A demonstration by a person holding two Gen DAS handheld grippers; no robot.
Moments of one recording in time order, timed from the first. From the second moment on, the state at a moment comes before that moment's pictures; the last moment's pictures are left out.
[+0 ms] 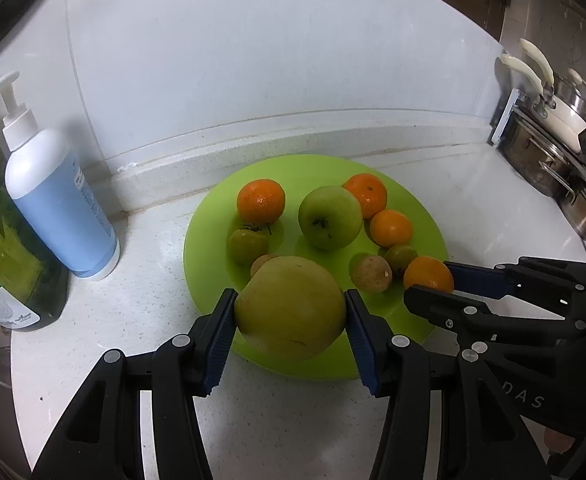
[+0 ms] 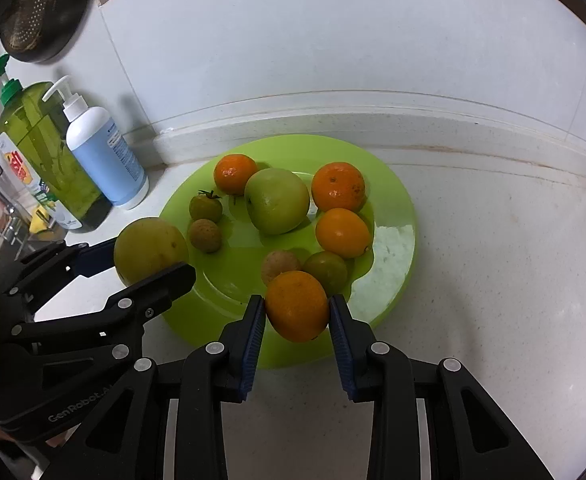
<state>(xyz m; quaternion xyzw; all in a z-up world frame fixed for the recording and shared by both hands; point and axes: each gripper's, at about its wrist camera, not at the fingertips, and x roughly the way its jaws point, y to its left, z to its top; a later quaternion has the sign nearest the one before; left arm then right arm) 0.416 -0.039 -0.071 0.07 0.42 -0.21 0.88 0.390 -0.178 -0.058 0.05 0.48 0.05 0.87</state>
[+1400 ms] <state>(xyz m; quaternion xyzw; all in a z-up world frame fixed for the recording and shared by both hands) 0.293 0.016 0.017 0.07 0.31 -0.15 0.94 0.277 -0.162 0.020 0.06 0.37 -0.01 0.93</state>
